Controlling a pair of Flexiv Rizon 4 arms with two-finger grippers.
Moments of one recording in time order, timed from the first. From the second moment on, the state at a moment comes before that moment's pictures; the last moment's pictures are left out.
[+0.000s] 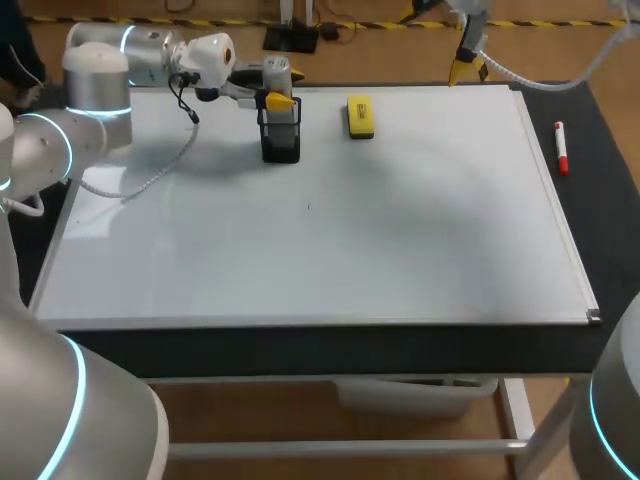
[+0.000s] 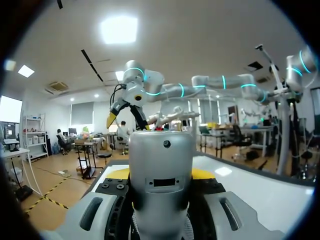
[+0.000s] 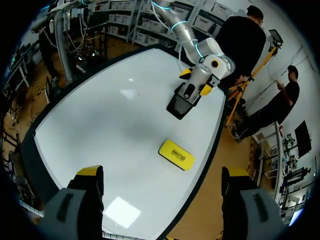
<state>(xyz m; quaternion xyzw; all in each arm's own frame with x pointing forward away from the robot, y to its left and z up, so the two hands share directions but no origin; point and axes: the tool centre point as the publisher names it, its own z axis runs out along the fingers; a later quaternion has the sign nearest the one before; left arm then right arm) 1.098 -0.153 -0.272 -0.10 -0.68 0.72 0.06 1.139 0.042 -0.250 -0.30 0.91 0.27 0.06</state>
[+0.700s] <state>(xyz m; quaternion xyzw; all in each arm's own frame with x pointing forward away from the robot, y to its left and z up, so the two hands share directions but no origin) 1.100 -0.151 -0.275 -0.09 -0.68 0.72 0.06 1.139 0.042 -0.250 -0.30 0.91 0.27 0.06</state>
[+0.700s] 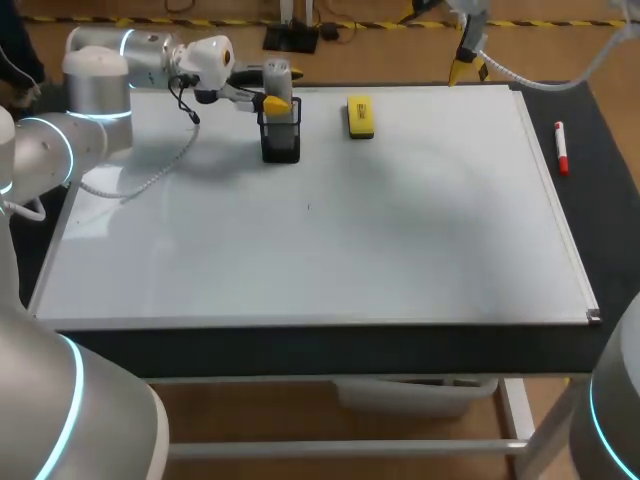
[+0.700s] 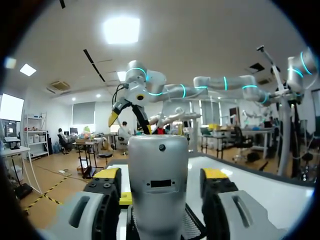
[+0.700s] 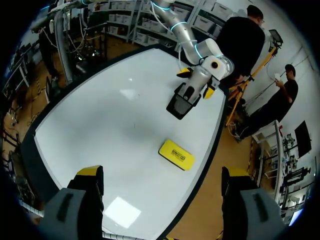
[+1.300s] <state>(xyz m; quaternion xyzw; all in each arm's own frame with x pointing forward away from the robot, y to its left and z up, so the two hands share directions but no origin) 1.131 -0.131 -0.282 -0.07 -0.72 0.69 0.03 1.139 0.042 -0.250 -0.30 0.91 0.27 0.06</state>
